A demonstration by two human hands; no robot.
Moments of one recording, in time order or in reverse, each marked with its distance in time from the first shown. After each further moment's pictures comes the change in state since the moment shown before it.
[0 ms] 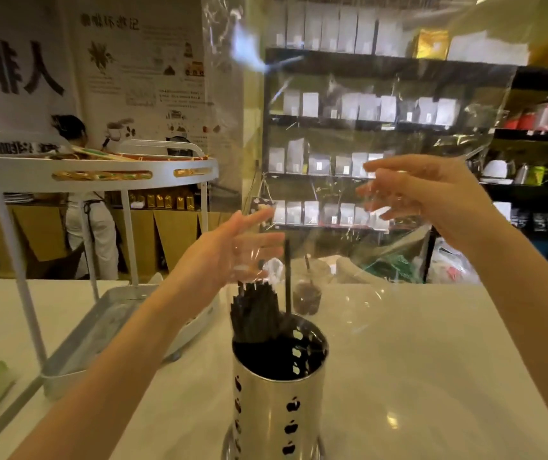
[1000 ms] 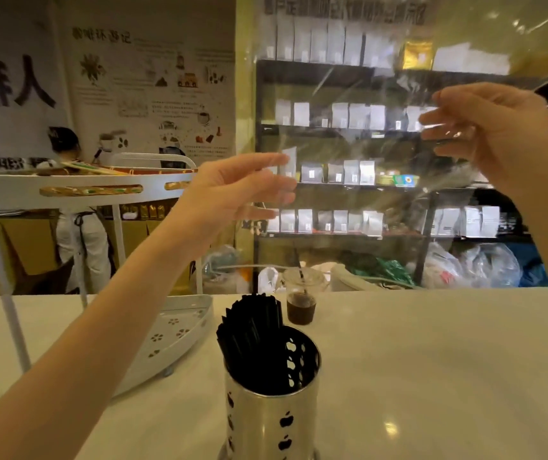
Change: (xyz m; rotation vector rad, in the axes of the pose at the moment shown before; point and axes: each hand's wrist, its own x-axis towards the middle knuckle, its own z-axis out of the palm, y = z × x) left_hand 0.021 0.065 0.012 0.221 -0.024 0.331; right_hand 0.030 -0.033 -0.062 0.080 0.233 -0.095
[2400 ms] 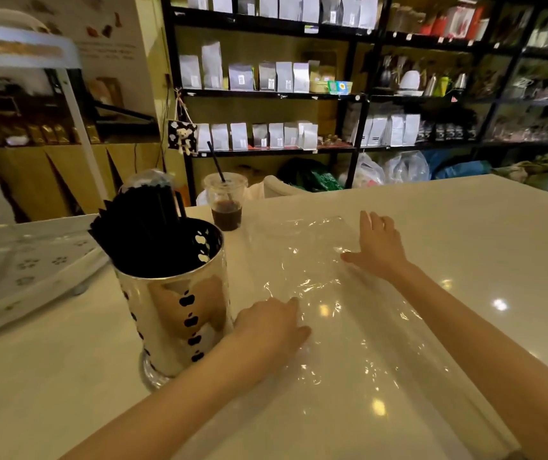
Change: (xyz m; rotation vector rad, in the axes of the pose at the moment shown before) left_hand -0.127 -0.131 0.185 1.024 -0.693 -0.400; right_hand -0.192 0.219 -0.053 -1.360 -0.292 0.623
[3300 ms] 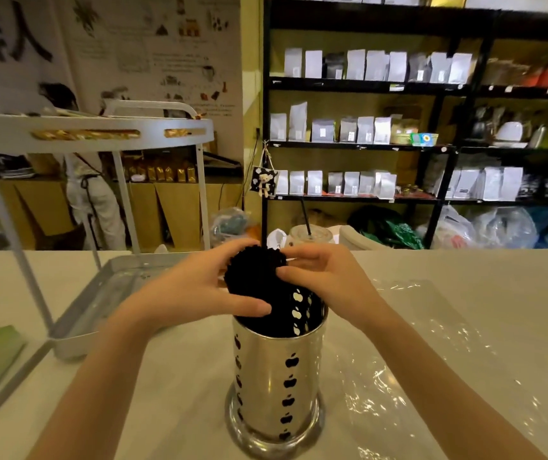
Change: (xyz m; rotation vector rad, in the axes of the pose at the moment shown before) left_hand -0.073 -0.133 -0.130 -0.744 0.263 0.080; right_hand -0.060 -0.205 -0.087 1.247 -0.260 -0.634
